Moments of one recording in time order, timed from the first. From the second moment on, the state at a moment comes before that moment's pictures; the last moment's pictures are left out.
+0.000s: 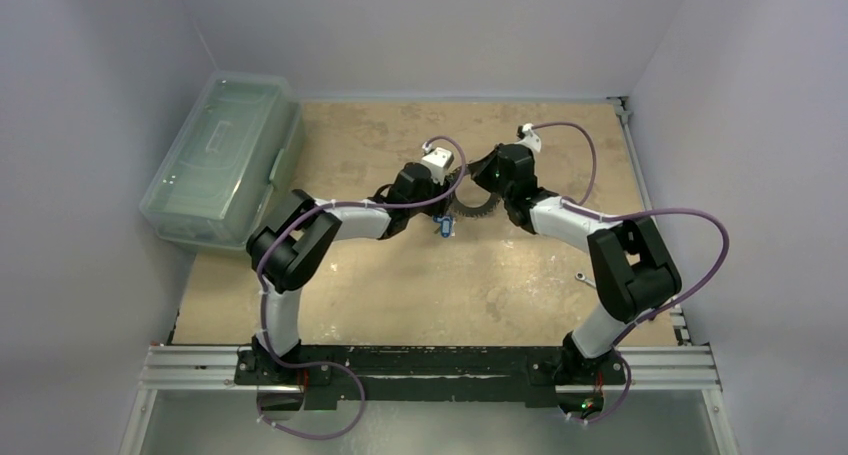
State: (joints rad) left arm -0.69 1.97 1.10 0.38 -0.03 -0.21; right arm 0.42 1.65 0.92 0.33 0.17 0.86
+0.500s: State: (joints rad) left arm -0.68 1.92 1.10 0.34 -0.03 -0.17; right arm 0.39 1.65 0.92 0.33 0.15 0.88
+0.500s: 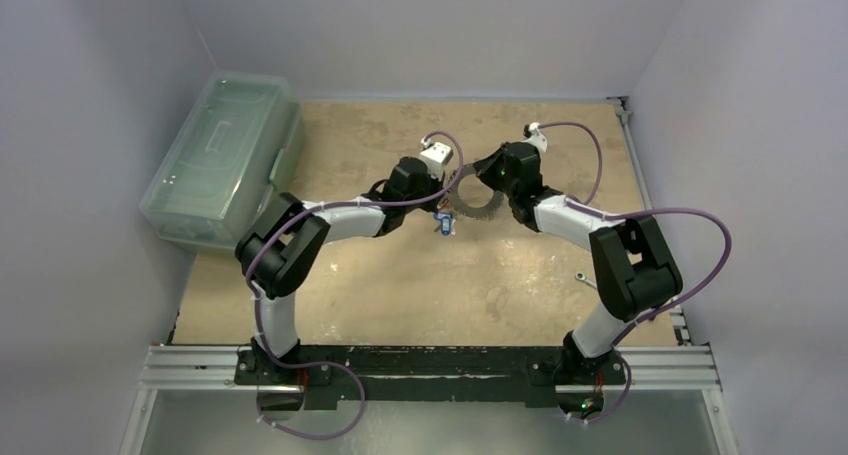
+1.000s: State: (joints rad) left arm -0.63 1.91 1.09 0.37 0.19 -0.13; right arm 0.38 1.67 0.92 0.33 0.11 0.88
